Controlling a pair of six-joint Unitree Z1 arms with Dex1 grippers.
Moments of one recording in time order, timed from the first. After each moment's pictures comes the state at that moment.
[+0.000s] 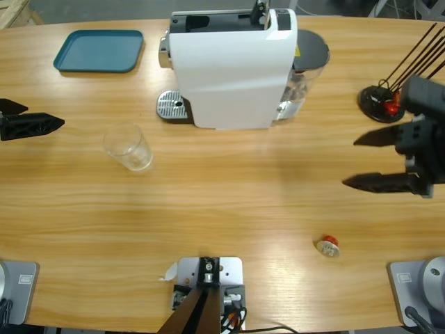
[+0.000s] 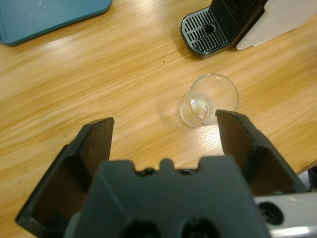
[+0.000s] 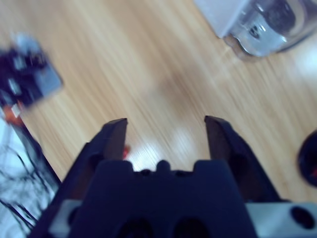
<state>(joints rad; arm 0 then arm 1) -0.63 1.14 -0.77 0.44 0.10 -0.19 0.66 1.24 -0.92 0.76 0.23 -0.41</state>
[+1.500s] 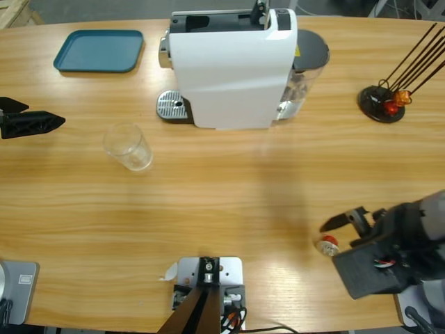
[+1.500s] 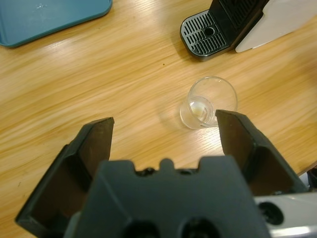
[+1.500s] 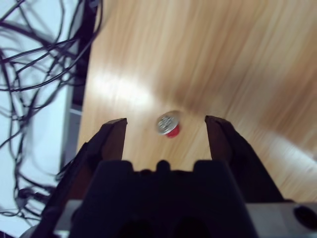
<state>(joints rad) -0.63 1.14 -0.77 0.43 0.10 -0.19 1.07 1.47 -0.98 0.92 0.23 -0.81</state>
